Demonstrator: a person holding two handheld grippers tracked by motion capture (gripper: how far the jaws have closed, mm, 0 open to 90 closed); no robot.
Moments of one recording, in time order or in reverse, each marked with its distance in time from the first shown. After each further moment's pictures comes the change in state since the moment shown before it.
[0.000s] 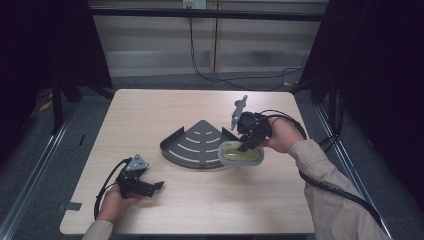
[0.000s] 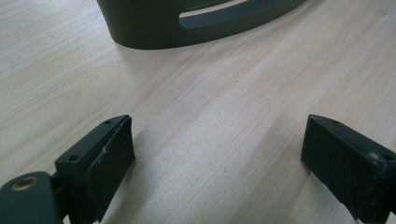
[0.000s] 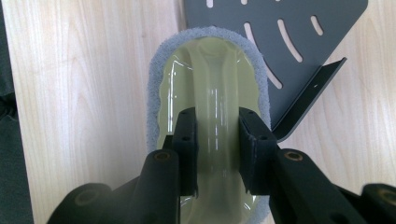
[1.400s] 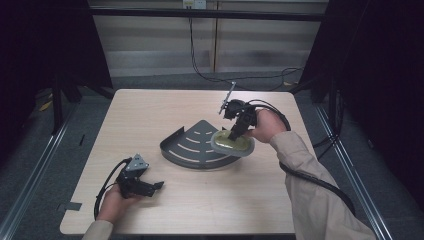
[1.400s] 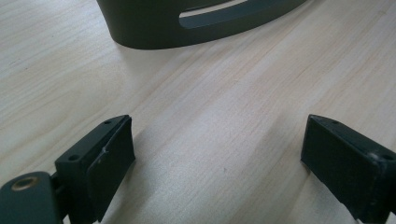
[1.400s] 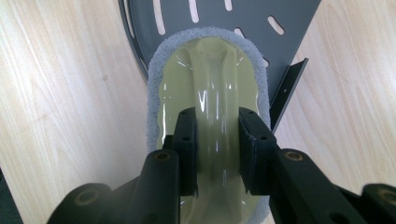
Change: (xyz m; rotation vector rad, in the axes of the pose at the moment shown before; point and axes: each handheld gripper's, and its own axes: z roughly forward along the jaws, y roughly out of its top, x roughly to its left) left arm 0.000 0.000 0.000 0.000 0.000 0.001; right arm -0.032 0.031 0.012 0.032 -0.034 0.216
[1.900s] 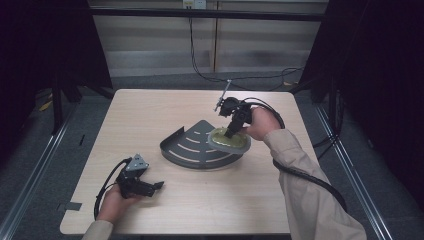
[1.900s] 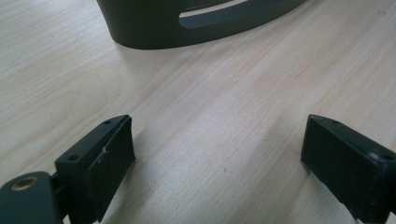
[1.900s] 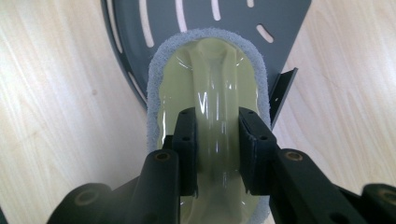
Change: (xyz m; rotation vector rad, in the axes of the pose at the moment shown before) left arm 0.000 0.000 0.000 -0.001 0.000 -0.001; right arm -0.006 0.012 0.005 0.002 -0.019 0.033
